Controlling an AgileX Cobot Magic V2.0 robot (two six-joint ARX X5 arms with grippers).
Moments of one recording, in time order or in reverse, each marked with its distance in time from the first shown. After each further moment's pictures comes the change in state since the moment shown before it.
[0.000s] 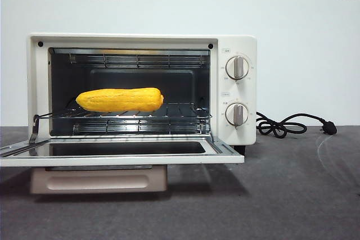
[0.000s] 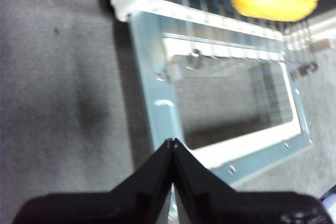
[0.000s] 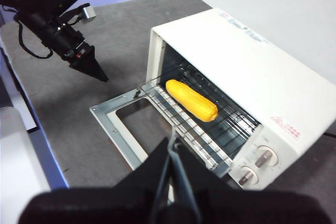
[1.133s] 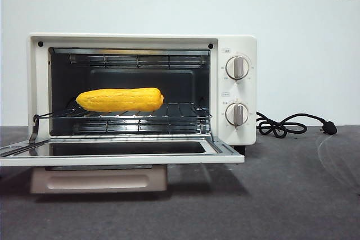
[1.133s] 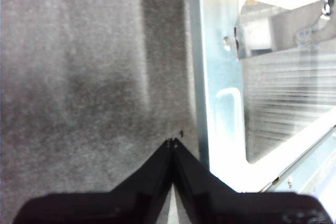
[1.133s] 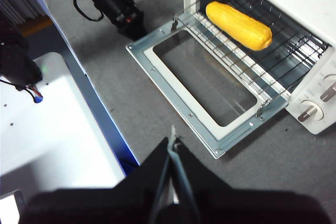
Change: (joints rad) left arm -0.148 0.365 0.000 0.164 -0.017 -0.047; right arm -0.310 0.095 0.000 -0.166 -0.454 0.016
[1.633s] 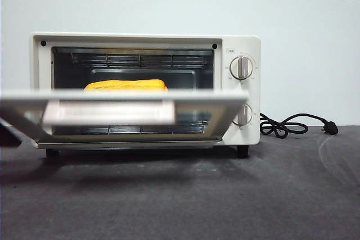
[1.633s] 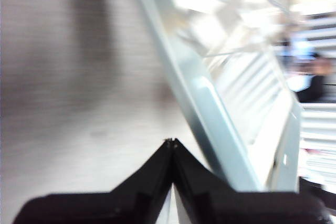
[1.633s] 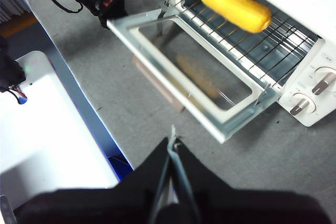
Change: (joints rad) left arm 0.023 0.003 0.000 0.000 0.323 -0.039; right arm -0.050 0.020 0.000 -0.006 -0.003 -0.010
